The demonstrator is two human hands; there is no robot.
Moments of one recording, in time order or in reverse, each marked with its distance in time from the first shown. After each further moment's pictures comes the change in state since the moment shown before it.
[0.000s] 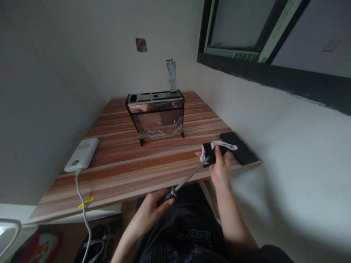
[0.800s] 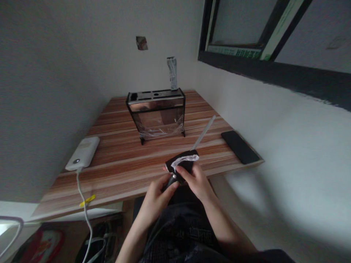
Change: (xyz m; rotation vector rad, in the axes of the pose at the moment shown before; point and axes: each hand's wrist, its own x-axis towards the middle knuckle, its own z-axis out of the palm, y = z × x) left_hand 0.019 0.020 0.008 -0.122 0.200 0.088; right_hand -0.053 0.003 0.042 -0.164 -0.580 0.196
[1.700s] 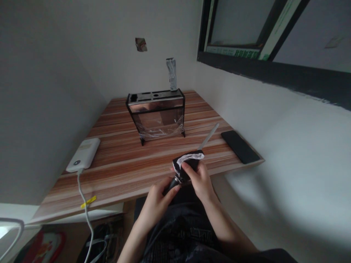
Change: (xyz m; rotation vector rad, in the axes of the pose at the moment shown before) left_hand -0.003 -0.005 -0.002 0.143 -0.033 0.035; right_hand 0.002 0.012 -0.004 0.110 0.189 -0.054
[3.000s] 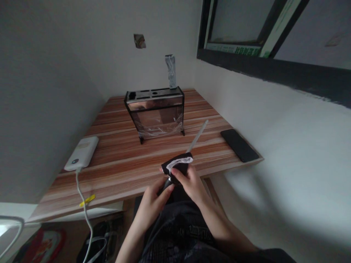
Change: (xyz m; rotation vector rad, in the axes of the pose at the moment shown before) left_hand -0.010 -0.009 -0.002 -0.114 0.039 -0.098; right_hand -0.006 -0.005 0.013 -0.175 -0.164 0.000
